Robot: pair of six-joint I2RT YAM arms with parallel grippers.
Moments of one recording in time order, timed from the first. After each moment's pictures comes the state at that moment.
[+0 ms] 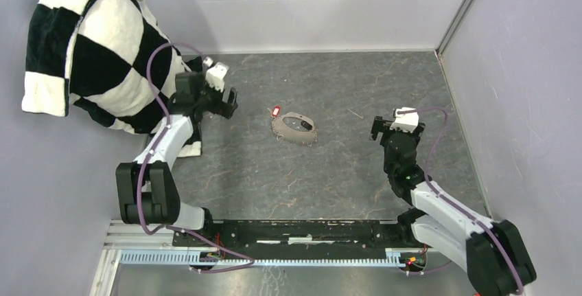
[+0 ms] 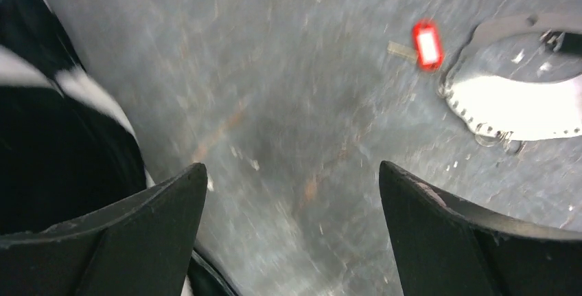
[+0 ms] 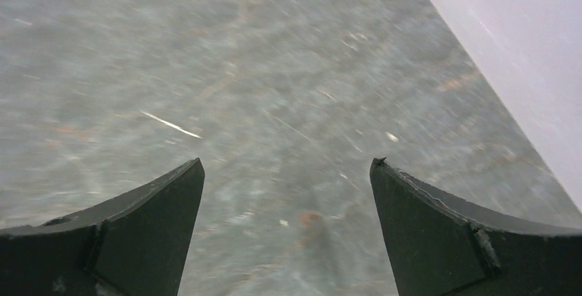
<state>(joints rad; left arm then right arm) -0.03 1.44 1.06 -0.21 0.38 0.40 0.43 0.89 0.30 0.44 0.63 0.09</state>
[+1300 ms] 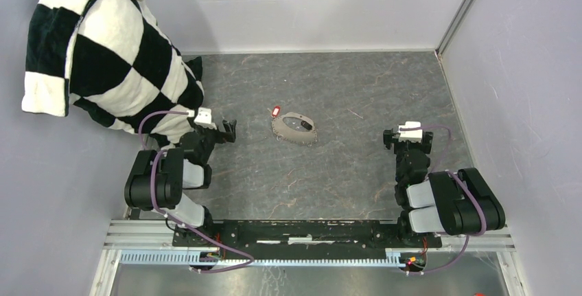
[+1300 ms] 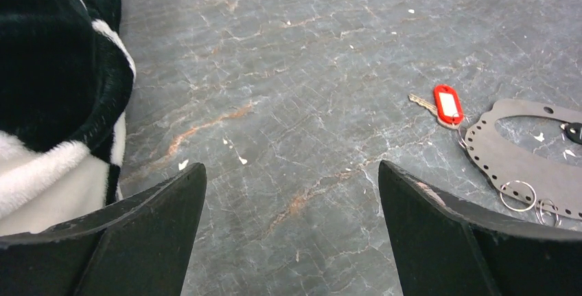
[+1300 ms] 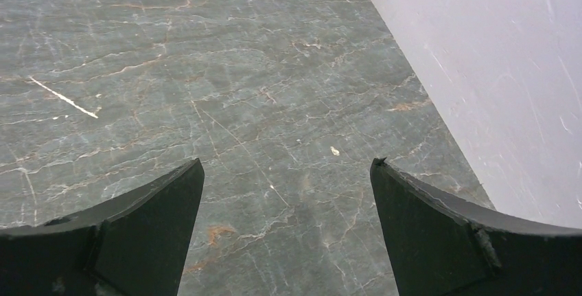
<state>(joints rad) 0.05 1.56 0.21 1.28 0.26 -0.01 0.11 1.38 0.01 1.34 0.33 -0.24</state>
